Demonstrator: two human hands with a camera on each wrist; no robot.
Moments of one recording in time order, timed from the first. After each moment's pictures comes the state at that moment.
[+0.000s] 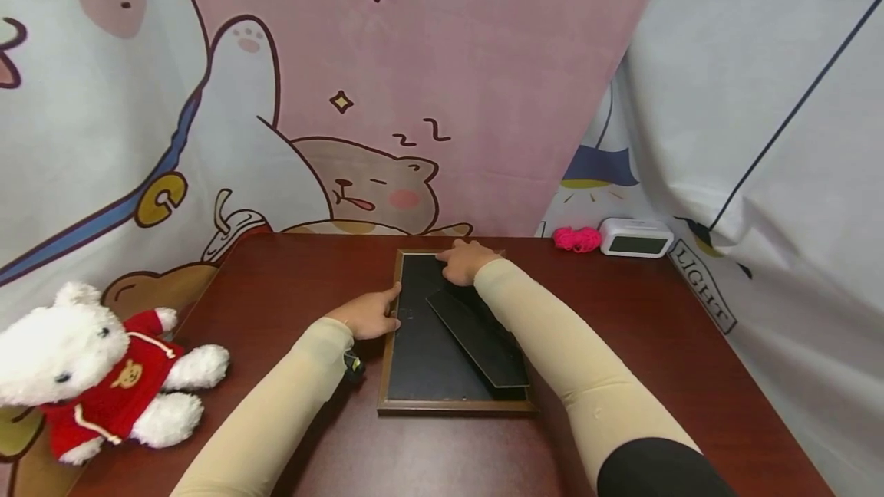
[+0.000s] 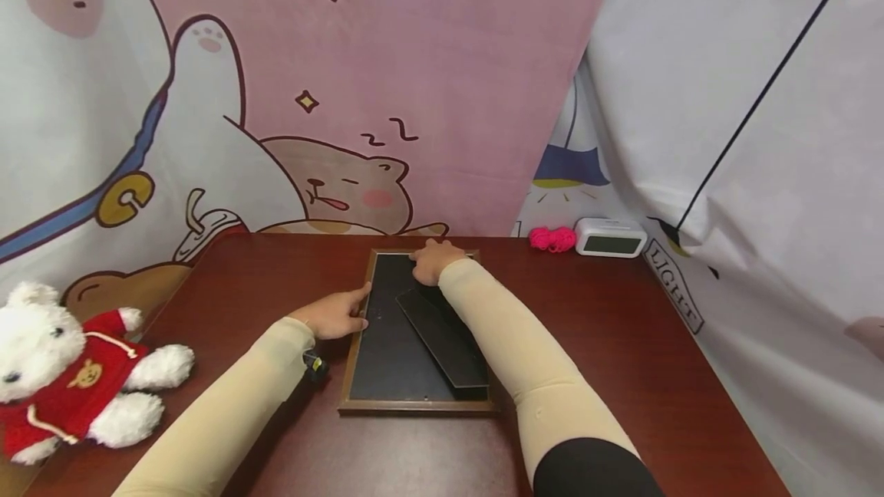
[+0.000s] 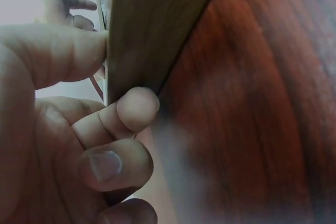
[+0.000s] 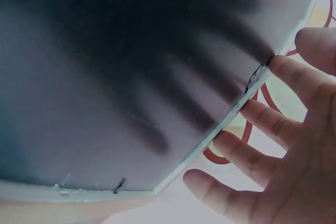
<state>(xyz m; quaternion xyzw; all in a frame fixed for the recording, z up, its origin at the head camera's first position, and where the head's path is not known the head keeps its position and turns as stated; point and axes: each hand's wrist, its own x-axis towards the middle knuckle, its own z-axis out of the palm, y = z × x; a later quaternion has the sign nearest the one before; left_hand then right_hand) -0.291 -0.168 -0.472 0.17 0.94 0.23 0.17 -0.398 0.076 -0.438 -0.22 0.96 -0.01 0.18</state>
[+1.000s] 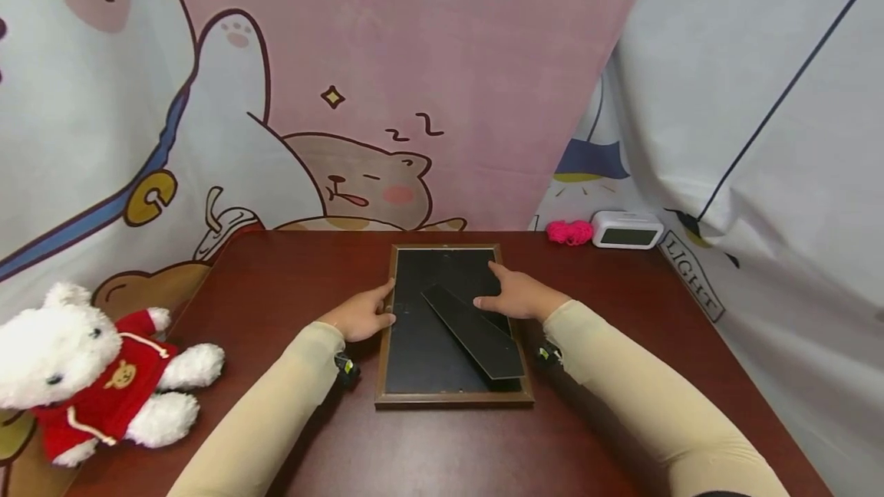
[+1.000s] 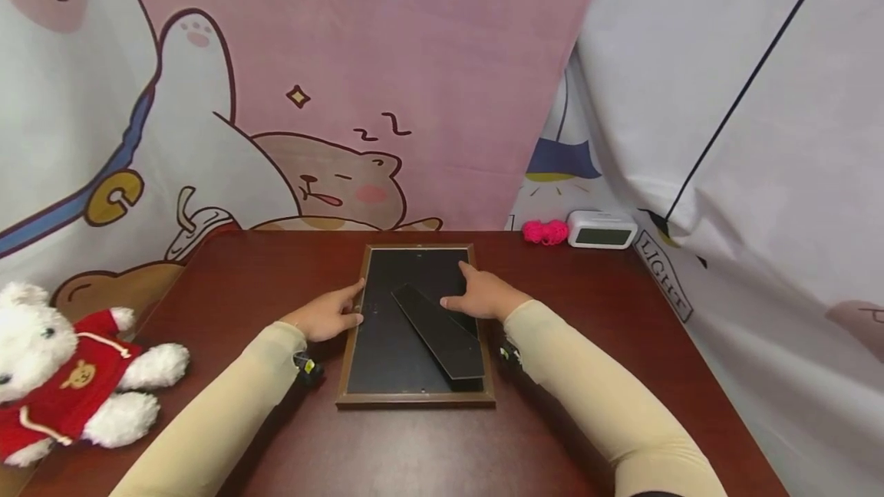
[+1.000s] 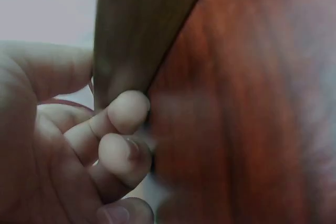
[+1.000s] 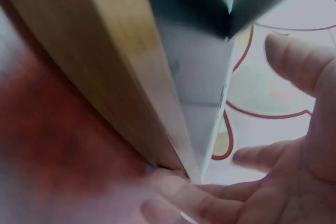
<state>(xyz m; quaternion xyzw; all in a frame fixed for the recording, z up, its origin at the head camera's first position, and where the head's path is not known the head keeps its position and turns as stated) -0.286 -0.174 -0.483 0.17 0.93 0.28 0.15 -0.318 0.169 -0.448 -0.15 0.94 -0.23 0.18</state>
